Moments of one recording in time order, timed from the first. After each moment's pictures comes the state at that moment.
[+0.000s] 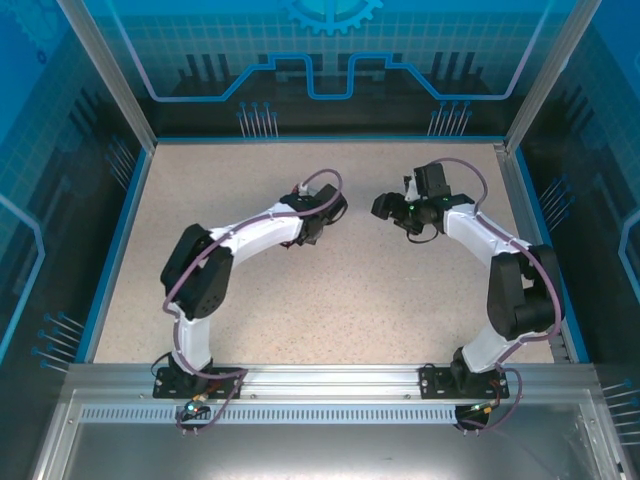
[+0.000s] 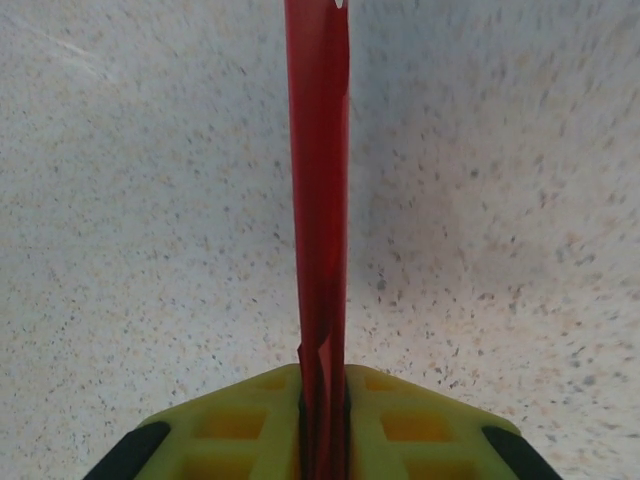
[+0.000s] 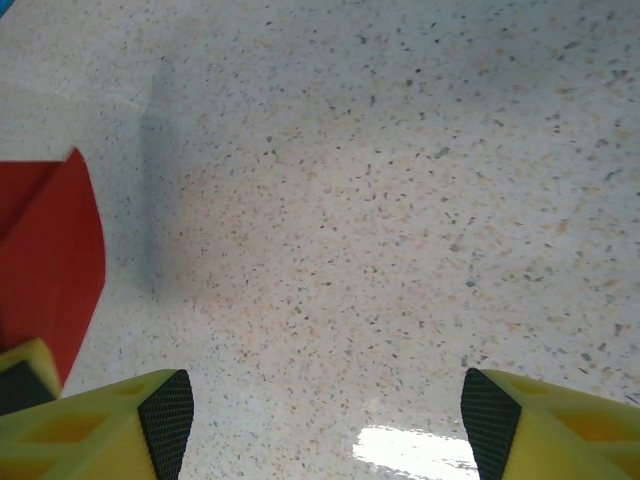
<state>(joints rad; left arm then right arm) -0.67 1.96 1.49 -0.87 -0.62 -0.46 0.21 1.64 1.12 -0.42 -0.35 0.61</state>
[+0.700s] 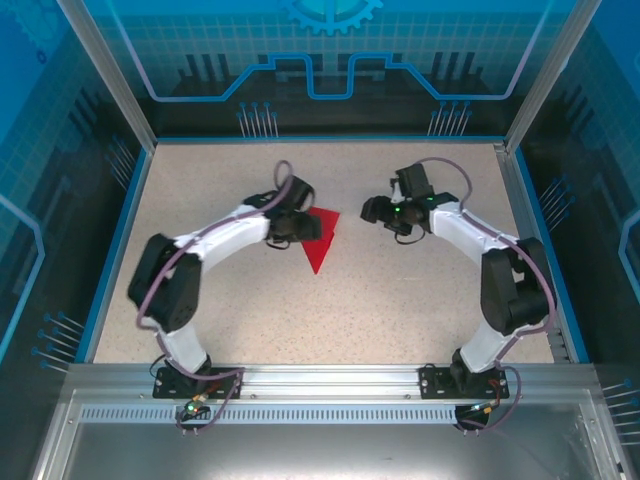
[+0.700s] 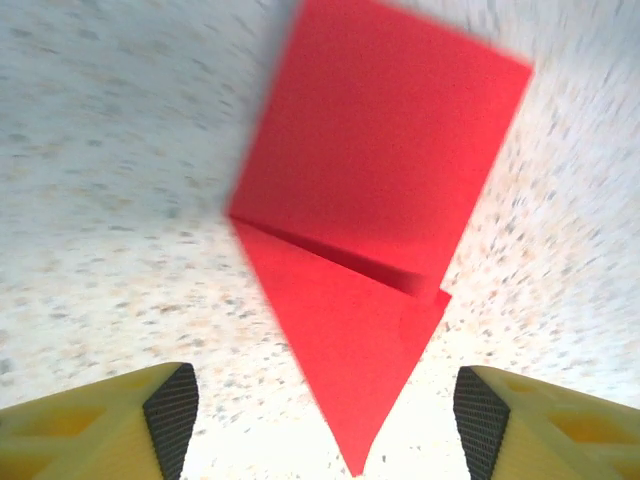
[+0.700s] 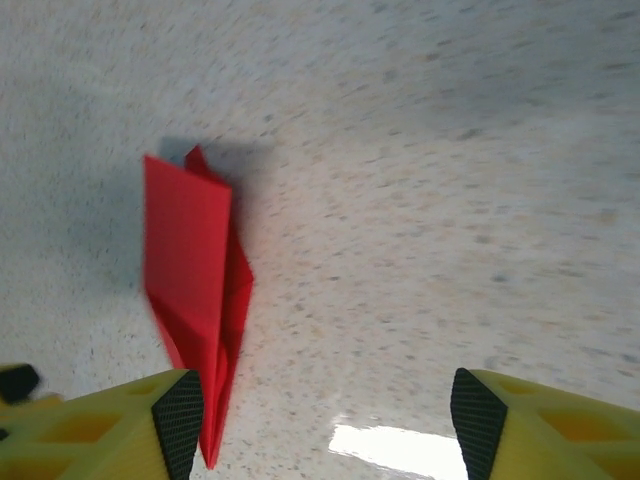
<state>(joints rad) -0.49 1.72 1.25 -0.59 0.00 -0.63 0.34 1.70 1.18 -0.44 -0.26 0.61</state>
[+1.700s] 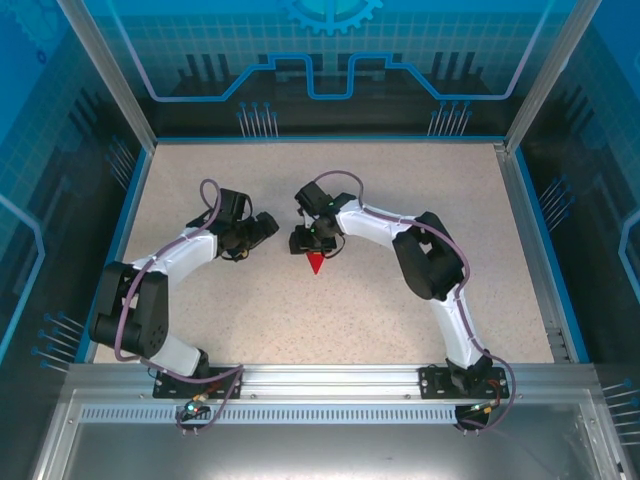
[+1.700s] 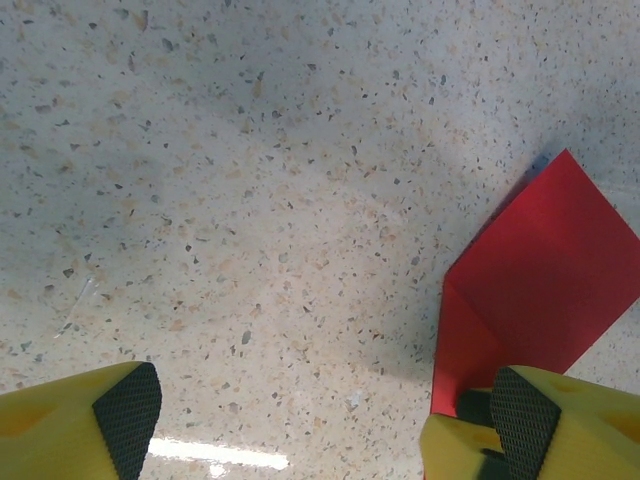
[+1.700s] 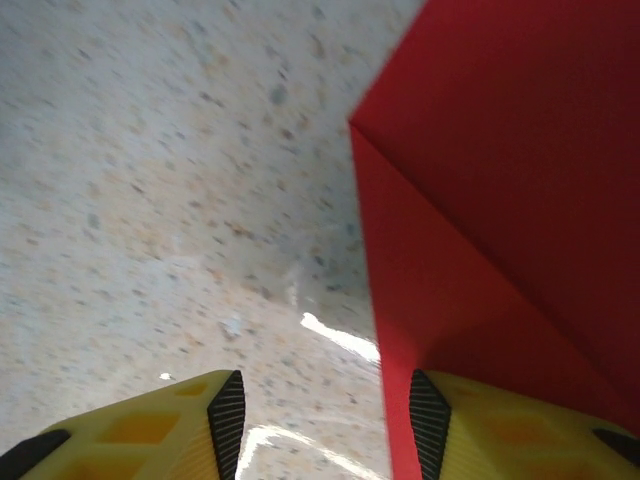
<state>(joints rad) -0.20 1.52 0.89 -0.36 0.14 -0.85 0.72 2.21 1.69 -0.70 -0.25 0.57</state>
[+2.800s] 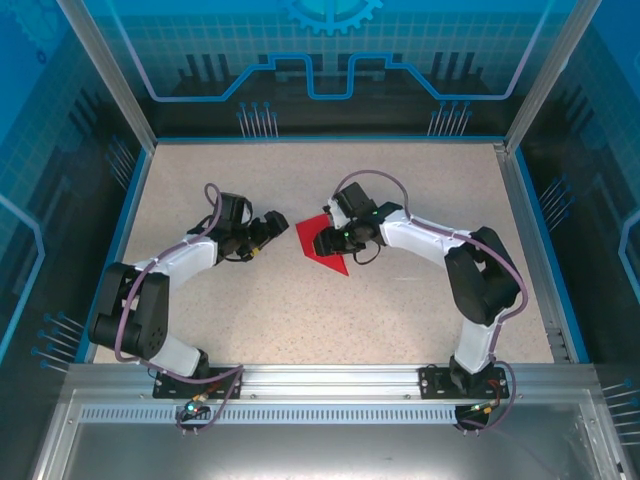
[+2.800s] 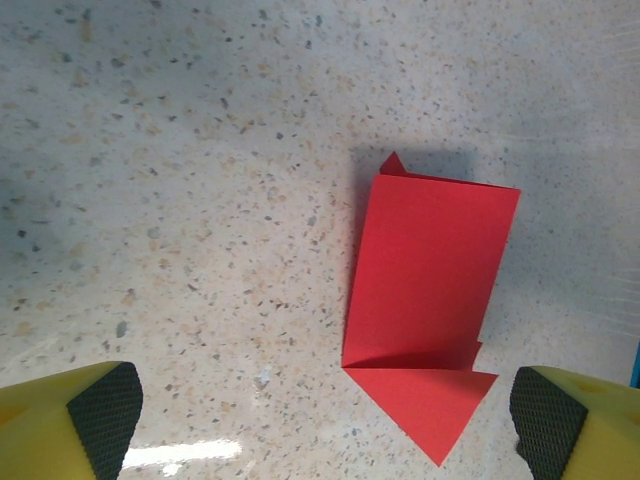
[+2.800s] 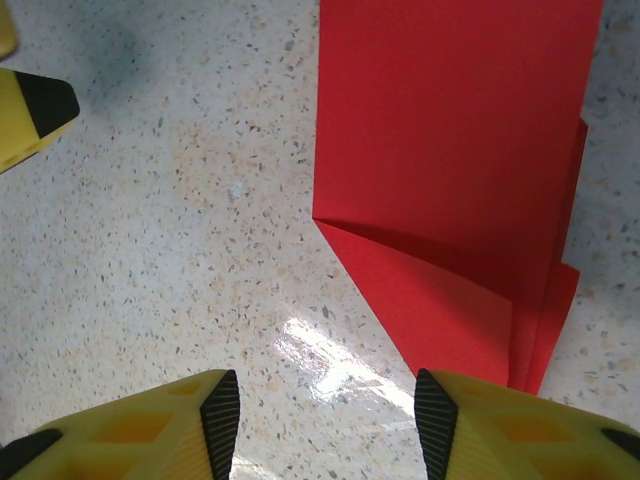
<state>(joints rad) -0.20 1.52 0.82 -0.17 0.33 -0.84 0.63 1.83 1.26 -0.48 -0.32 0.42</state>
